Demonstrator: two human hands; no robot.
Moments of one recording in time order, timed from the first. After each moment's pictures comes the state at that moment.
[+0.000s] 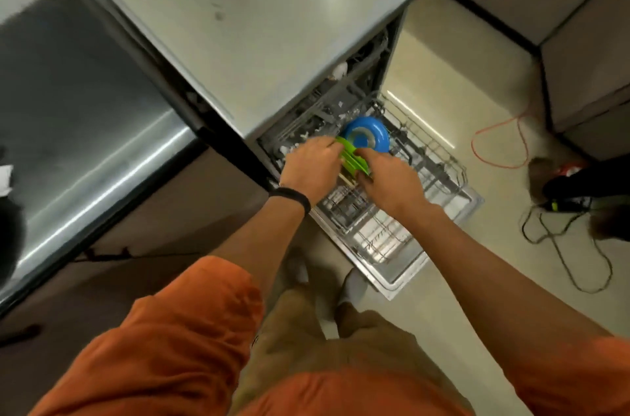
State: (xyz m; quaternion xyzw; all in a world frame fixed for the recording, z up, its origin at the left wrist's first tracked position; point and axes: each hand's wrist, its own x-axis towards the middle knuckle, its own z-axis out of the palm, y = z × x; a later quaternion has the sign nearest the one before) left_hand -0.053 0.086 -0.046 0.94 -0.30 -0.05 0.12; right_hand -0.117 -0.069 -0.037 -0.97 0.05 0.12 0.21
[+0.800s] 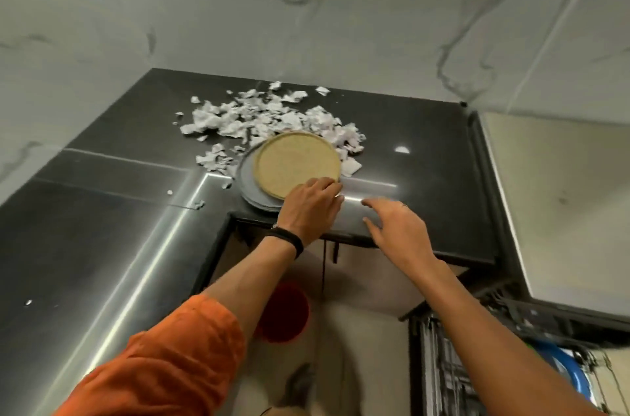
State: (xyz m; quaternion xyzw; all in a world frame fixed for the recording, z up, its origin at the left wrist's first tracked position) left_hand -0.159 0.565 0.057 0.97 0.08 0.20 0.11; right_hand -0.074 0.381 0.068 -0.90 -0.40 0.01 0.19
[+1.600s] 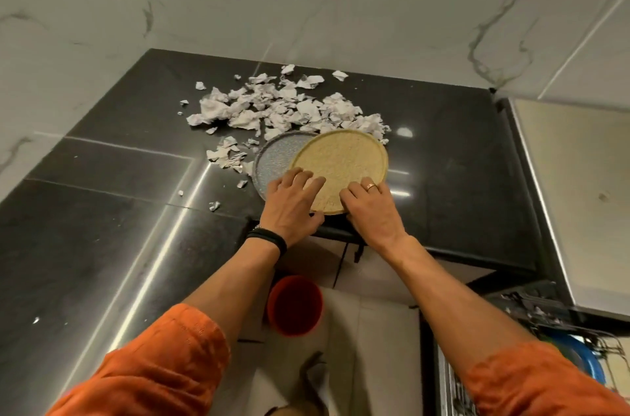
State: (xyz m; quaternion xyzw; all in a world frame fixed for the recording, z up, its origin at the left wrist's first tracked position) left_hand -0.191 0.657 0.033 0.98 0.16 0.07 0.07; right_hand -0.076 0.502 0.031 -0.84 -0.53 -0.12 0.01
